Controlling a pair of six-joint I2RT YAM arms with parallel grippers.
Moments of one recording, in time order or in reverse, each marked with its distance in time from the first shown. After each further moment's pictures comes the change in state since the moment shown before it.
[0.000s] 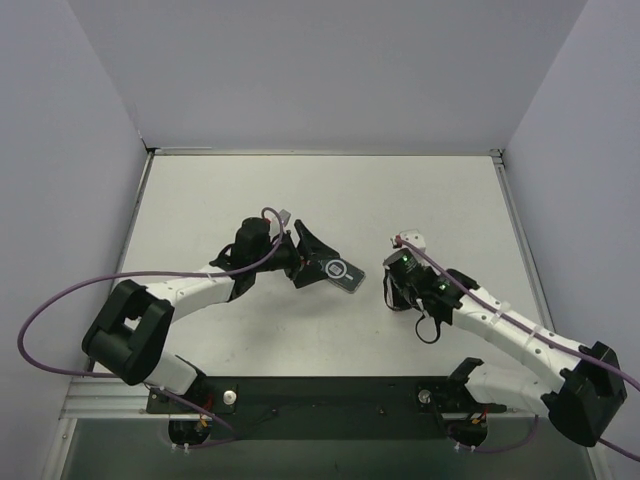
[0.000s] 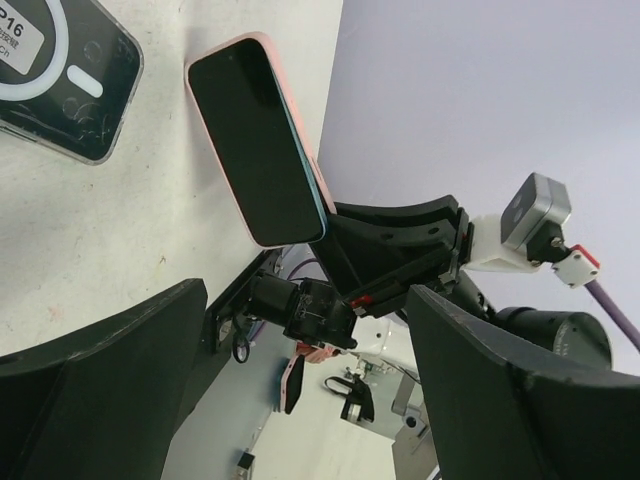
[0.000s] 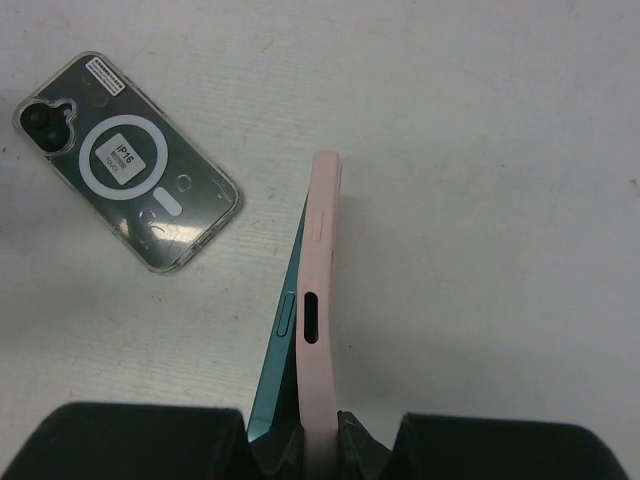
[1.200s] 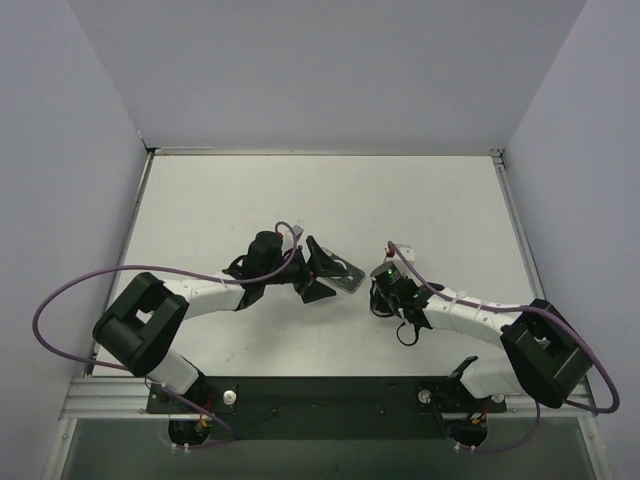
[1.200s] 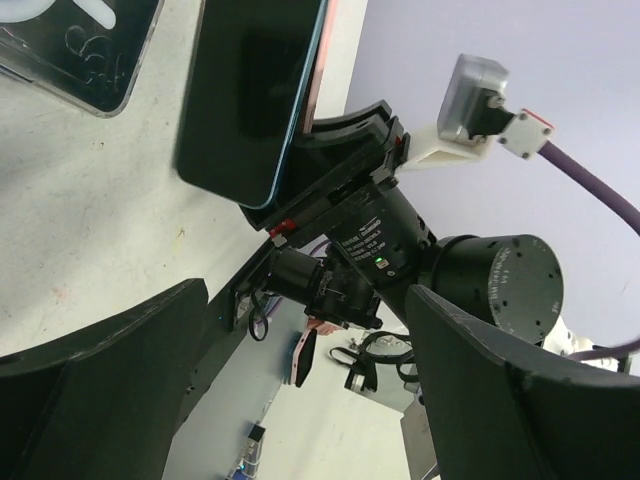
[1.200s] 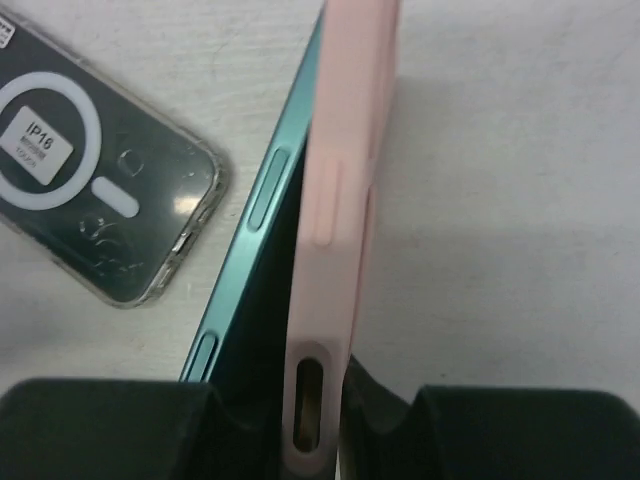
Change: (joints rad) left arm -0.089 0.066 -0.058 0.092 -0.011 -0.023; right arm 0.005 0.185 -0.291 0.487 0.003 0.197
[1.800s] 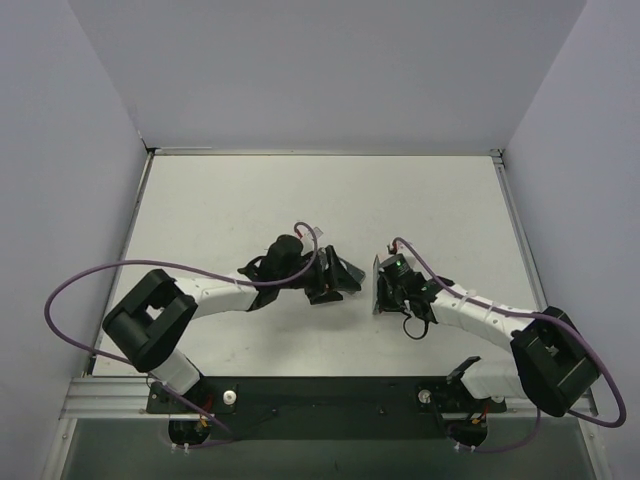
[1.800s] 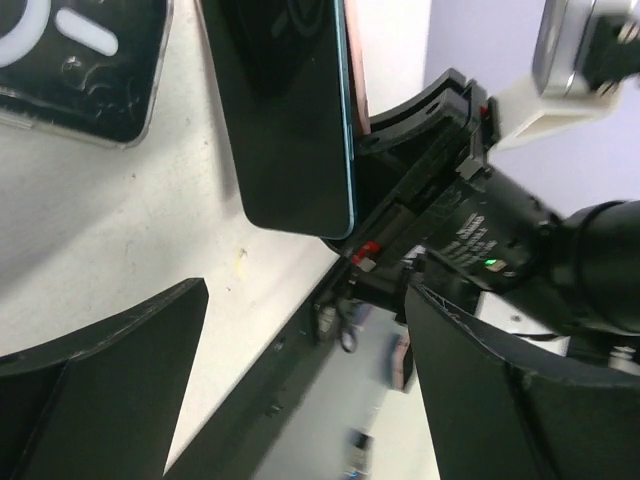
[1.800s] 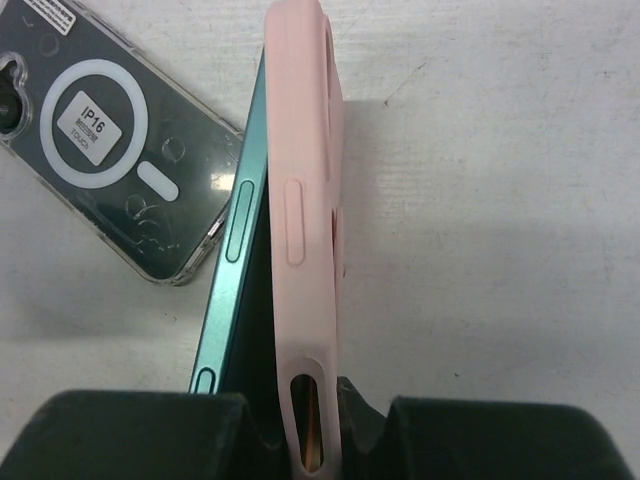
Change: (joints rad) left arm -0.086 0.053 0.059 -0.079 -0.086 0.207; right arm -0.058 -0.026 0.020 0.006 -0.167 -0.052
